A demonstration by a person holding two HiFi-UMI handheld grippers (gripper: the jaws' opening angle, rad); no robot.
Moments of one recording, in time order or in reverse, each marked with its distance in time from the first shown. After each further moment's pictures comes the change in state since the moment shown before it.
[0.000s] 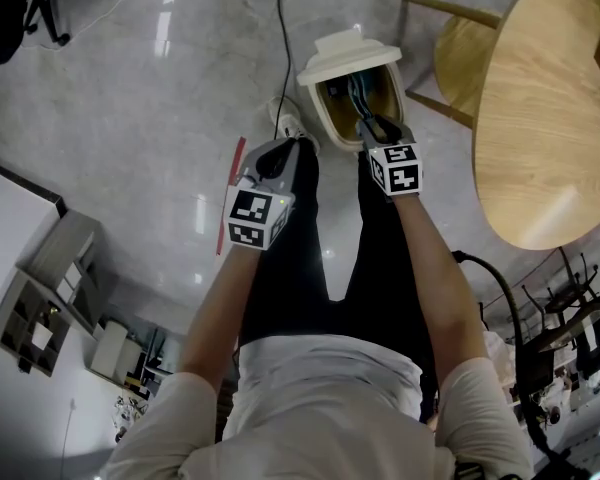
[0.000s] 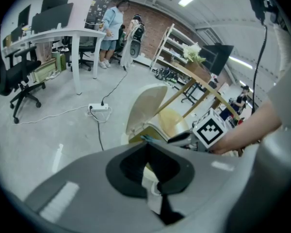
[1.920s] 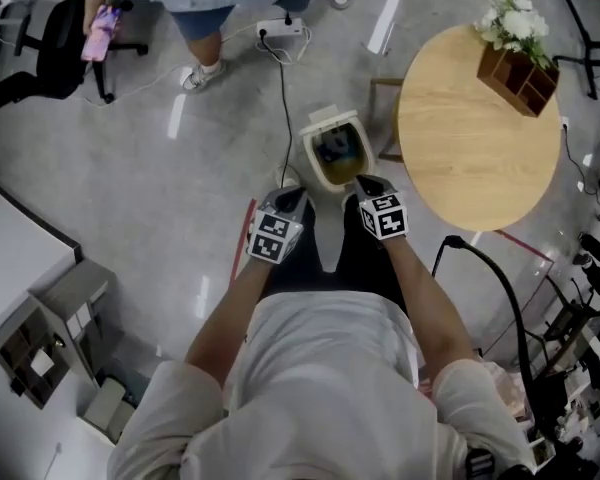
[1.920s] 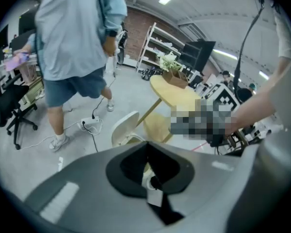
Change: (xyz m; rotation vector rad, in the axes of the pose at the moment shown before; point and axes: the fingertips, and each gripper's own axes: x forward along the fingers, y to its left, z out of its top) left arm -0.115 -0.099 0.079 0.133 0.050 -0.087; right arm -0.207 0.074 0.083 -0.047 -0.111 0.032
